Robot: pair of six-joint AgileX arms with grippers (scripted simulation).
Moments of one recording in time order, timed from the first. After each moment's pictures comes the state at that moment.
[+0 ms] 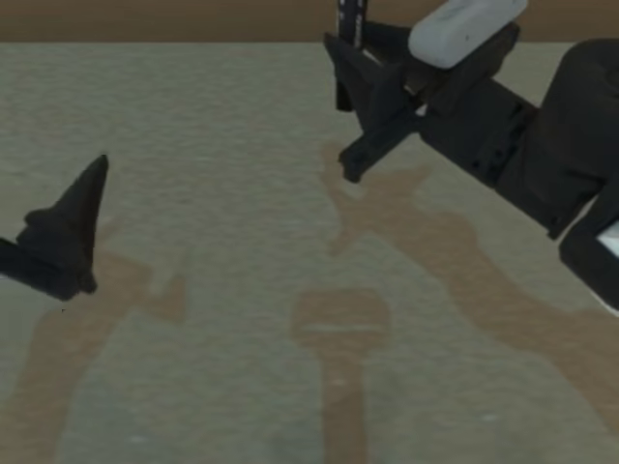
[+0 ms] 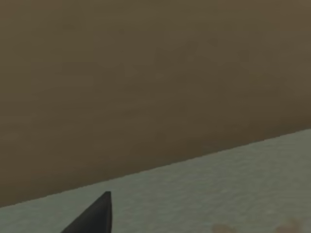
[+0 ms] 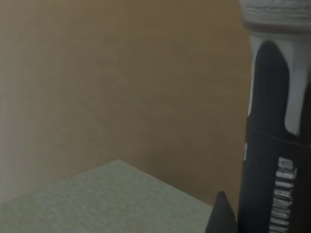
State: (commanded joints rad) left arm -0.16 0.56 0.35 0.21 0.31 0.02; right arm 0.63 1.54 0.81 0.81 -0.15 0.02
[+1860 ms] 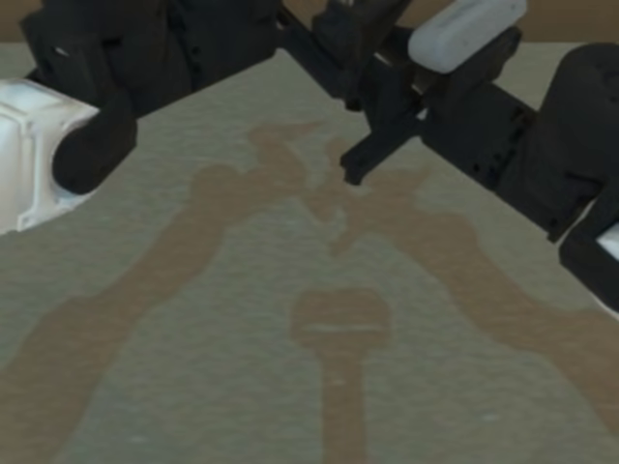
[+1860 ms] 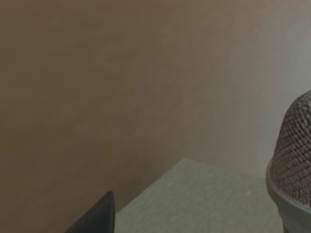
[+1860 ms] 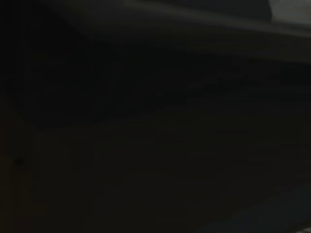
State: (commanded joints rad) left arm -0.53 1.56 1.03 0.53 0.49 0.05; right arm 0.63 1.54 0.81 0.81 -0.15 0.02
